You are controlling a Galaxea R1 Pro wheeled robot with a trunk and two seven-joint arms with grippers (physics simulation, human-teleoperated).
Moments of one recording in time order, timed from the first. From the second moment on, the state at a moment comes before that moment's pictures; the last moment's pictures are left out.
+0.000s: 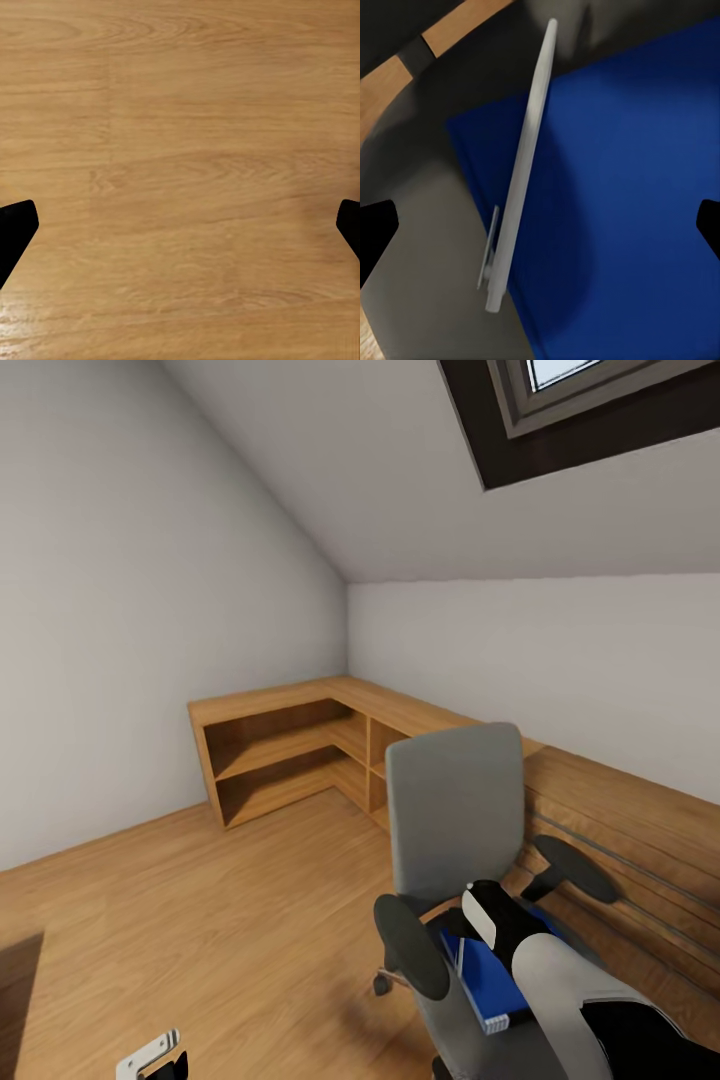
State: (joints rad) left arm -0.18 0.12 -0.01 -0.57 0.53 -0.10 0.19; right arm -0.83 0.05 0.01 -0.30 -0.20 0.62 -0.29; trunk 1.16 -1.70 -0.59
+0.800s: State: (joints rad) left arm -0.18 0.13 -0.01 -0.57 0.53 -0.10 0.19; right arm -0.83 0.05 0.02 -0.30 -0.20 0.62 -0.29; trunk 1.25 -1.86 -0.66
